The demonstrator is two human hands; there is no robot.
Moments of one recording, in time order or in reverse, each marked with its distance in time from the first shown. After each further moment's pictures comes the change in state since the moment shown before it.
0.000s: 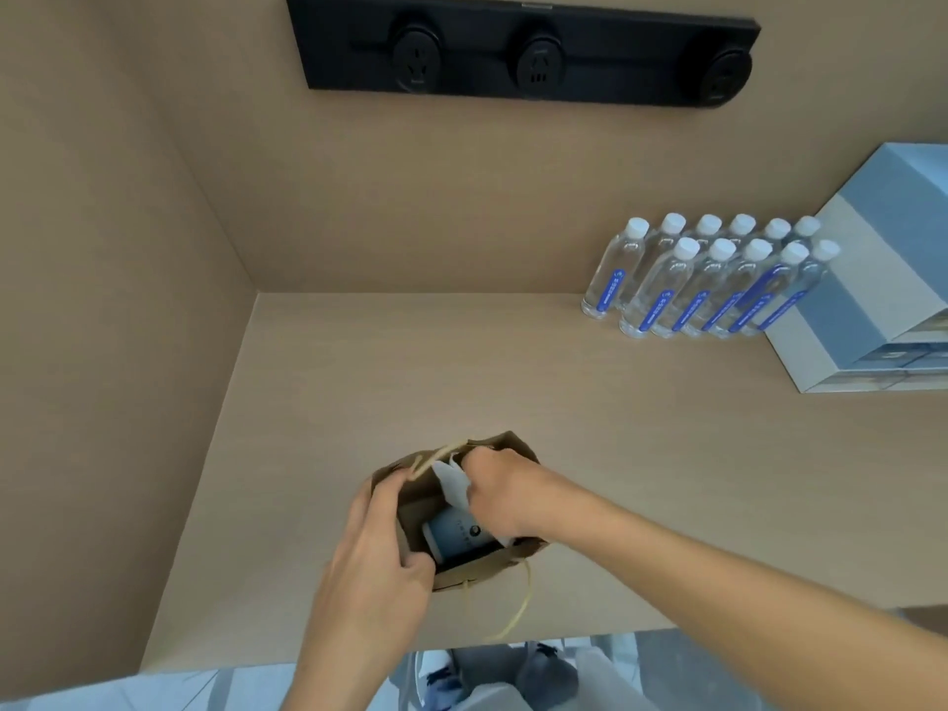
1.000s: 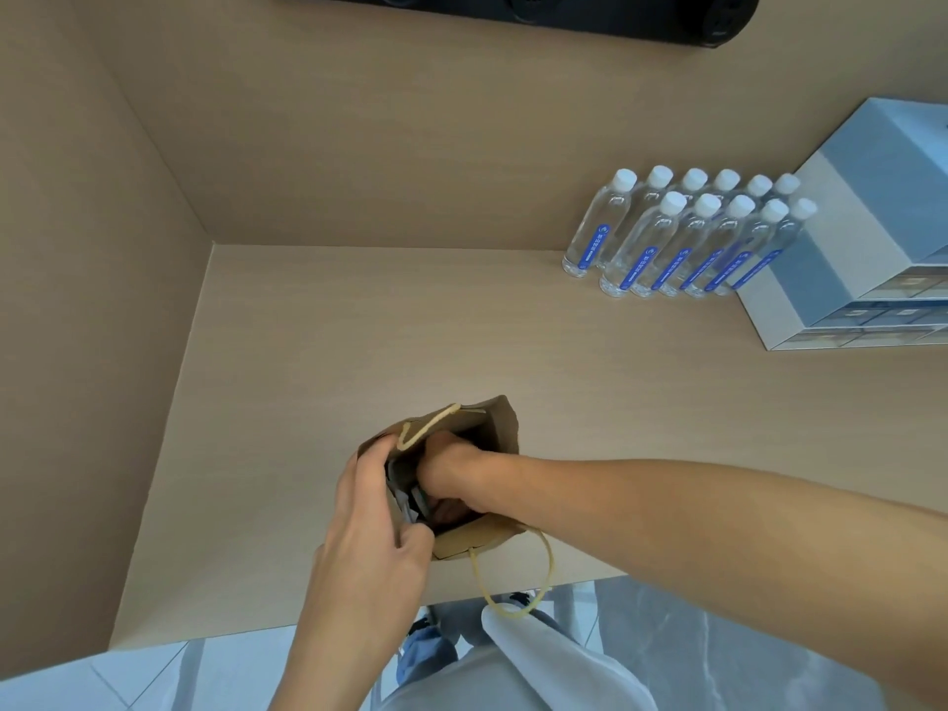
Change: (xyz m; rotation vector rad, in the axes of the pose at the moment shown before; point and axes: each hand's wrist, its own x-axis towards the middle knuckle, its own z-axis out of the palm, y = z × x) left_hand -0.012 -0.007 -0.001 -0.193 -0.082 0.006; right_hand 0.054 -0.013 0.053 0.053 -0.061 0.112
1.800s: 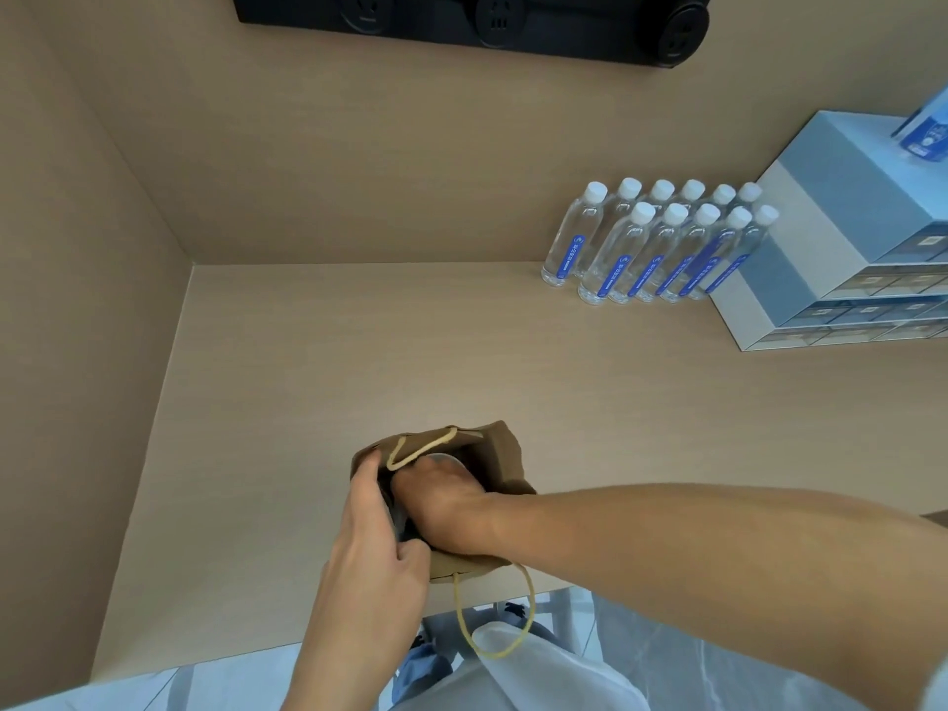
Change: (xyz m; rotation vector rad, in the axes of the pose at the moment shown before) left_hand -0.004 0.009 0.008 -0.026 -0.030 -0.016; right_hand 0.006 0.018 0.019 -0.454 0.165 -0.326
